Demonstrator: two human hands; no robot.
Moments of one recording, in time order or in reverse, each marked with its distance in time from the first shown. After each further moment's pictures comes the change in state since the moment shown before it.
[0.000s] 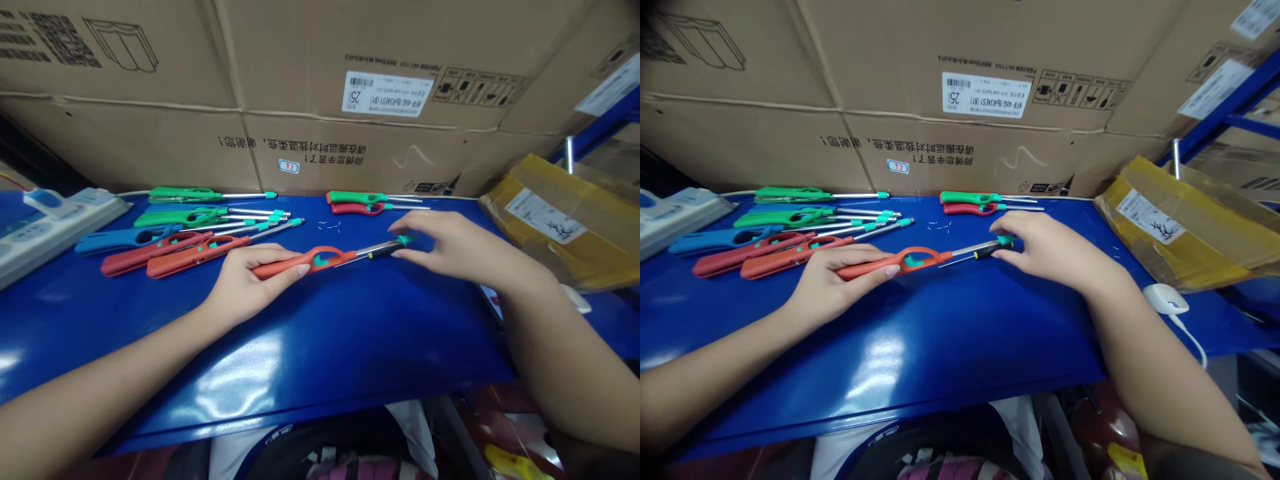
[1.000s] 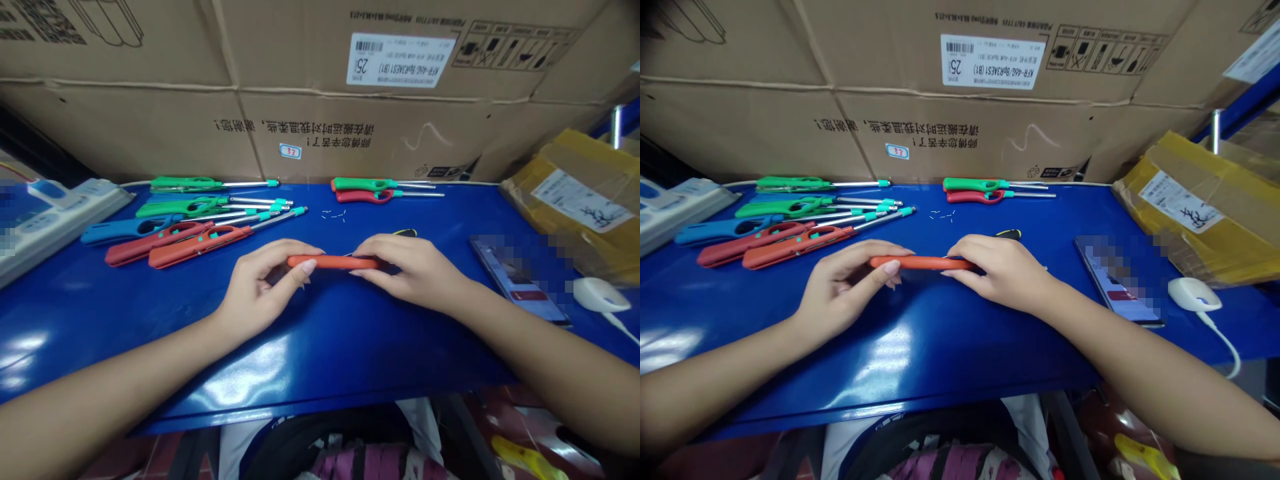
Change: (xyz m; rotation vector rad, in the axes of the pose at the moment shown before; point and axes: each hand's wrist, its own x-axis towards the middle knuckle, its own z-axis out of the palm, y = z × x) left_hand -0.016 0.003 0.019 -0.053 0.009 0.061; right_hand 0.006 -0.049 0.059 0.286 0.198 -0.182
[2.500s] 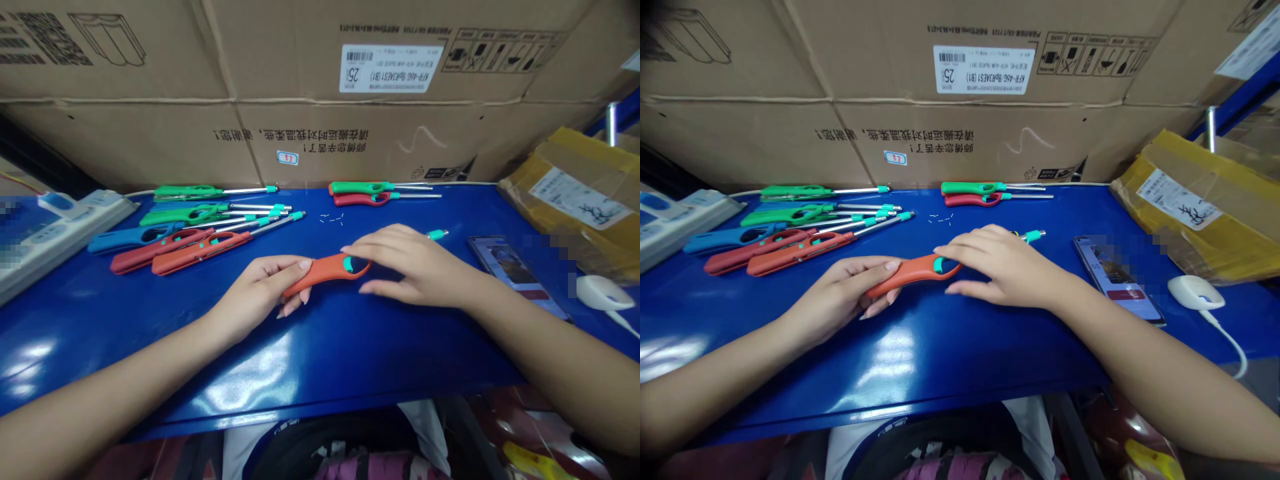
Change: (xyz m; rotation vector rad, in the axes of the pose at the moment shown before) left_hand 0.006 0.010 -0.002 -0.342 -0.262 -0.497; right_hand 0.001 0.004 -0.016 -0.143 -0.111 -0.183
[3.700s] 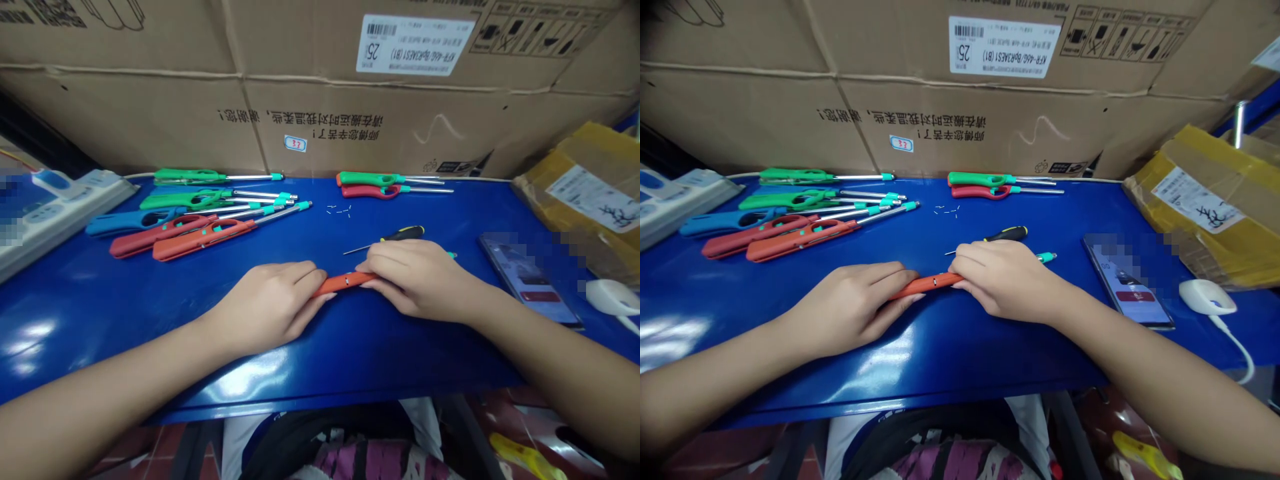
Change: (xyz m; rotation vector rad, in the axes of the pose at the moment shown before) left_hand -0.012 -0.008 0.000 1.309 -0.037 0.663; right_hand 0.002 -0.017 0.008 -0.115 -0.083 -0.020
